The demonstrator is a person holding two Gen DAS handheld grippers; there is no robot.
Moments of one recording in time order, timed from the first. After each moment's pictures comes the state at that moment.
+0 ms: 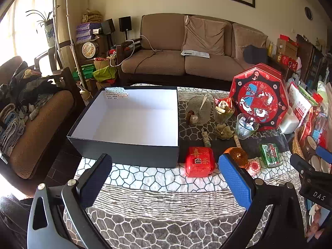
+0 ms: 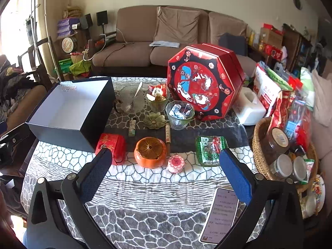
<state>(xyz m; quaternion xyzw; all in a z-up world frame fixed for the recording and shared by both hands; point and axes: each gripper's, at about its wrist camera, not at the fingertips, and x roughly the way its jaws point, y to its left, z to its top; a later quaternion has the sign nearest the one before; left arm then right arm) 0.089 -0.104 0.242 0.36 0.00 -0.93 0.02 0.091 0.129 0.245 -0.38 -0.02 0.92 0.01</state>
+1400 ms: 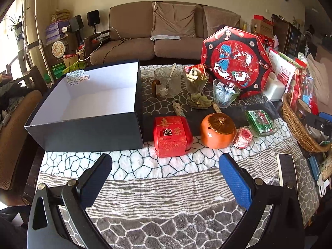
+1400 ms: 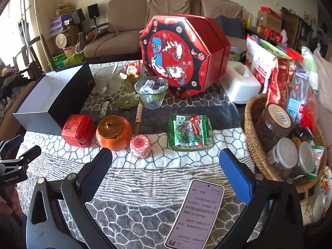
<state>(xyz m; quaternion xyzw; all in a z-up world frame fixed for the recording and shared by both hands) 0.075 -0.055 0.136 0.39 -0.02 -0.92 -0.07 0.079 0.230 0.174 -0.42 0.01 0.91 0.00</state>
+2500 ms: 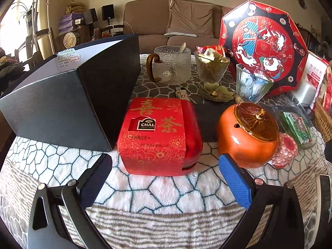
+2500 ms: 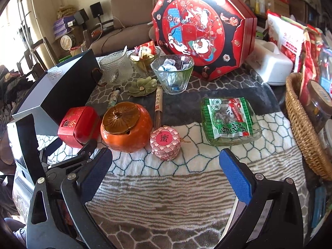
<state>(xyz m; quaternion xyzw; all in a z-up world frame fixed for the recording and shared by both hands) 0.006 -0.008 0.030 0.37 0.00 -0.93 -0.01 0.045 0.197 0.096 -0.42 0.05 0.90 -0.03</state>
